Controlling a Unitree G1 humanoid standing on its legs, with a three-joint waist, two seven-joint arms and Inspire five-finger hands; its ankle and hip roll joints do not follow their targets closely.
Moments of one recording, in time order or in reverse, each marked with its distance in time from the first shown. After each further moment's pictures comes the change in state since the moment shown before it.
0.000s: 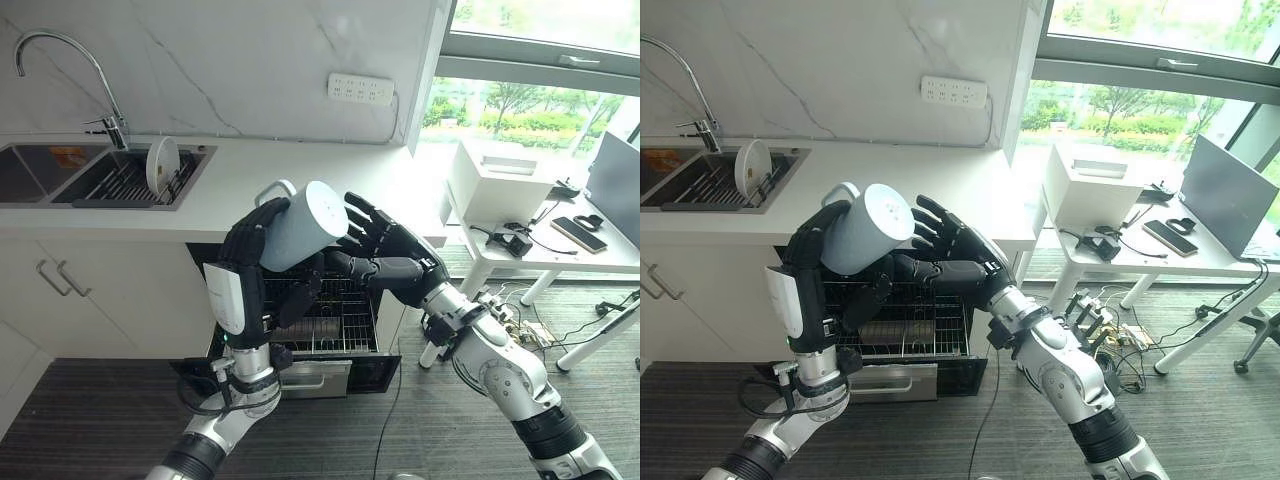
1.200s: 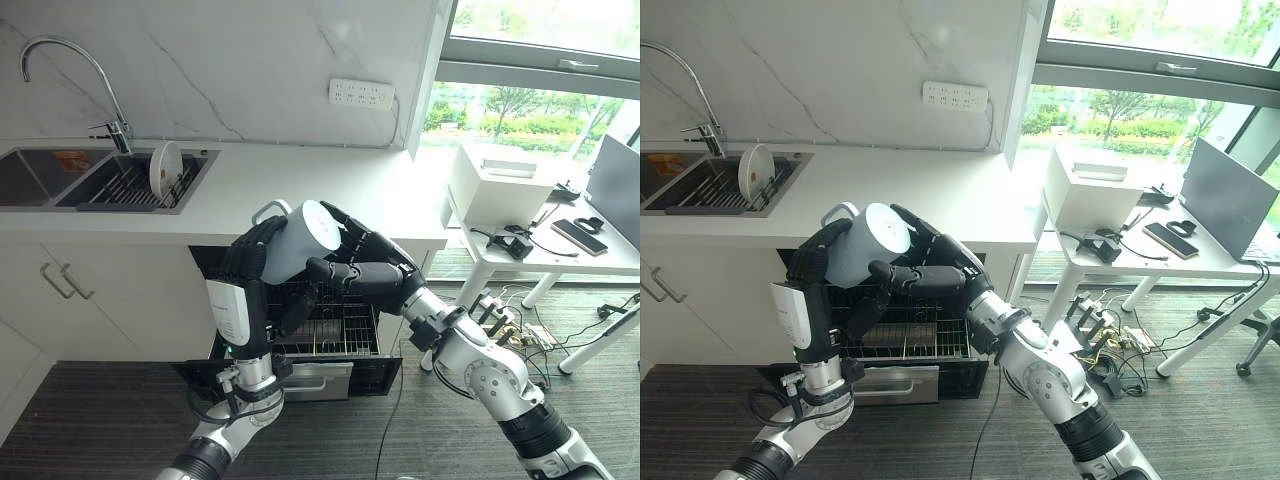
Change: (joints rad) left arm 0.001 -0.037 -0.012 0.085 0.045 0.020 0.070; right arm -0.028 0.041 0.077 -0.001 0.110 0.035 -0.022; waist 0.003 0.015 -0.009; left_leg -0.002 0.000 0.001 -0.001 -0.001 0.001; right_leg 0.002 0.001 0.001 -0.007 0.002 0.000
